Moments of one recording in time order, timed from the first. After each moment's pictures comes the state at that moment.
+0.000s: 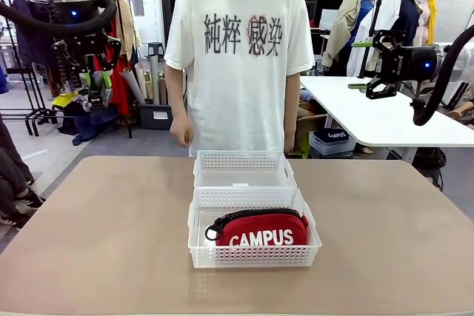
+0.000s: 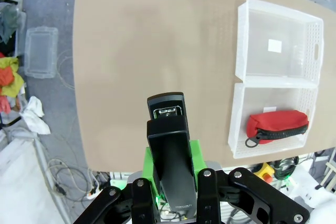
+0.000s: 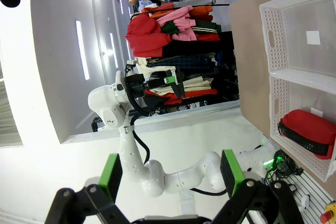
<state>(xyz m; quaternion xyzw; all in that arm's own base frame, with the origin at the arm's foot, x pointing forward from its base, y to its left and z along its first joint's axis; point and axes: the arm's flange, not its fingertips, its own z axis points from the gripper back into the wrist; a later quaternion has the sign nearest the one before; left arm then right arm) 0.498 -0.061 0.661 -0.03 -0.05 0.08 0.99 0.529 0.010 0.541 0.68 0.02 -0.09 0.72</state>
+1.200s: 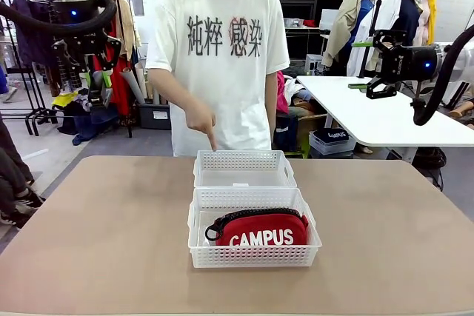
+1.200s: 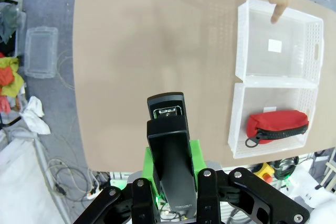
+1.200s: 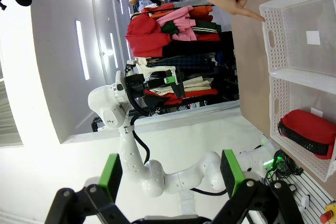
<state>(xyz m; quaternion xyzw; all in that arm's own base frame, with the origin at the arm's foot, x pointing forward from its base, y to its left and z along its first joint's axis) 0.498 -0.061 0.661 -0.03 -0.05 0.08 0.99 0.529 0.010 0.541 0.68 0.02 -0.09 0.72</state>
